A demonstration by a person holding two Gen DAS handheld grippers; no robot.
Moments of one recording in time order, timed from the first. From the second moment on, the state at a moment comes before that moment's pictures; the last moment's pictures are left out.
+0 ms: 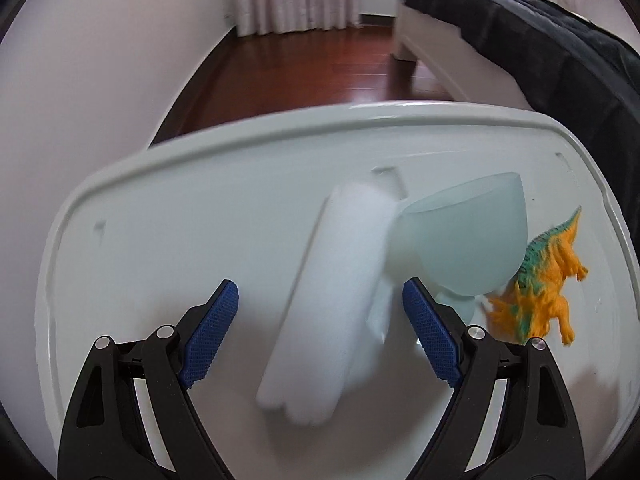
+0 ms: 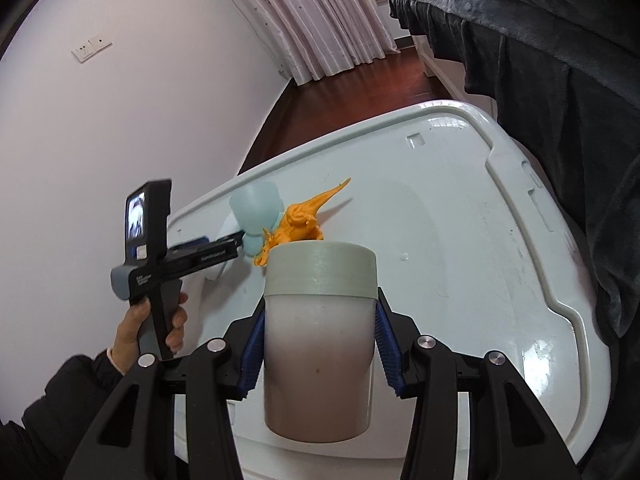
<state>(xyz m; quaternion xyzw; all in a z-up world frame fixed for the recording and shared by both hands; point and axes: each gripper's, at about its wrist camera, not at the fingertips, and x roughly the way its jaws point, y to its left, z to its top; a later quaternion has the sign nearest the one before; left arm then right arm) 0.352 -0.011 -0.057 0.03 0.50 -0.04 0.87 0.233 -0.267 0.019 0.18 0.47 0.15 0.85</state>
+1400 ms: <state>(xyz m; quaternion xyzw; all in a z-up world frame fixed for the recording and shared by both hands) -0.038 -0.058 -0.028 -0.02 0.55 -0.08 0.83 -0.038 -0.196 0.002 0.07 0.53 0.17 0.83</state>
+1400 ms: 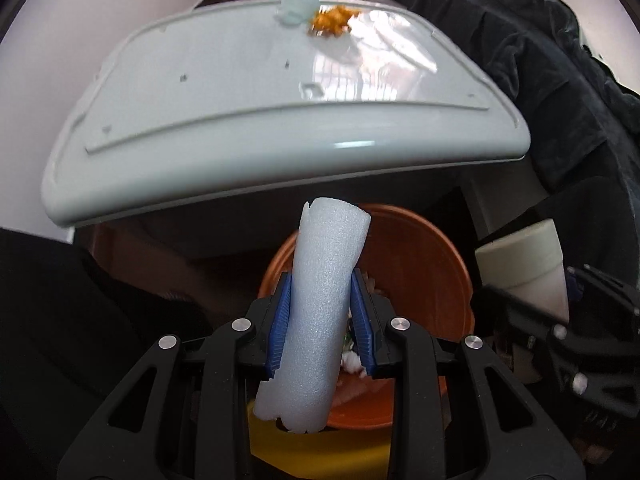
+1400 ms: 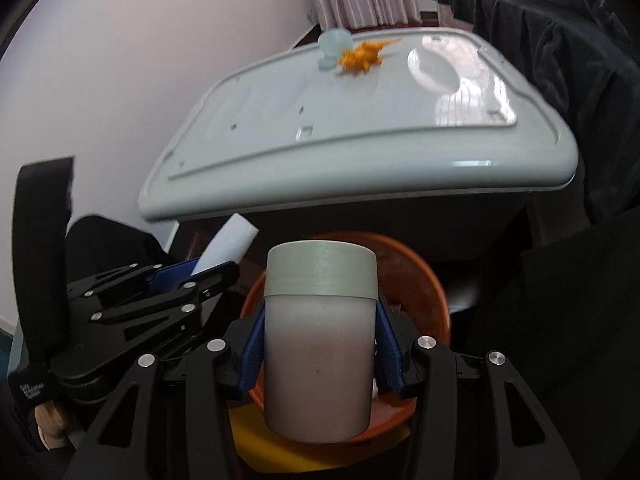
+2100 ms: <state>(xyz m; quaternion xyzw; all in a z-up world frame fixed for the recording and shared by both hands) -0.037 -0.063 -0.038 -0.03 0.57 -0.07 0.82 -0.035 -0.203 -0.010 0.10 0.55 0.15 0.82</state>
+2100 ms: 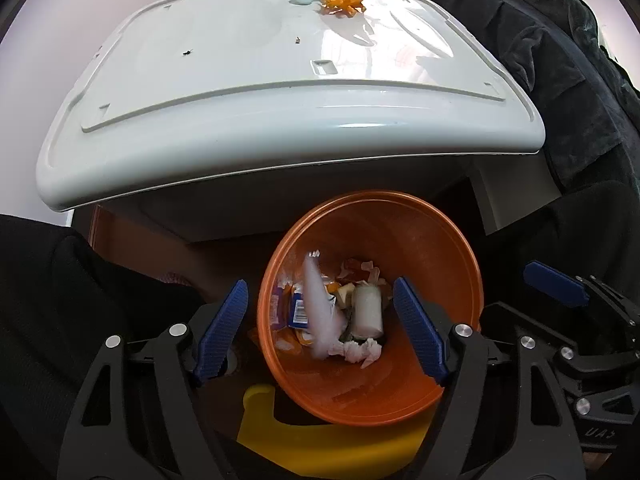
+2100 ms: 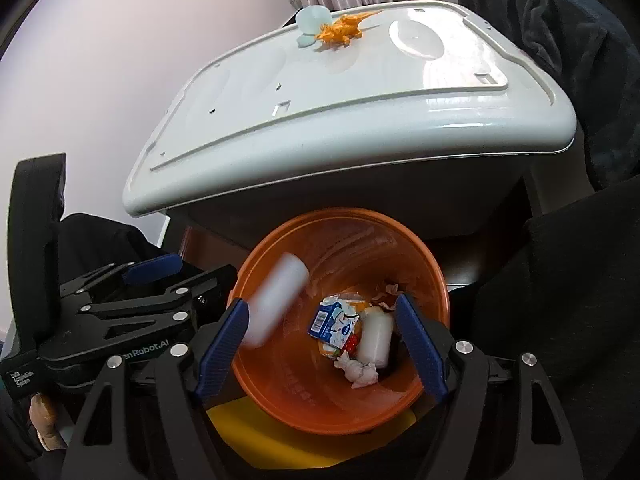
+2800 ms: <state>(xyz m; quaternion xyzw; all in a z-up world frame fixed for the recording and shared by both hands) 0.053 0.001 0.035 -0.02 0.43 -0.01 0.90 0.196 -0.215 0.033 0.14 0.51 0.14 0.84</state>
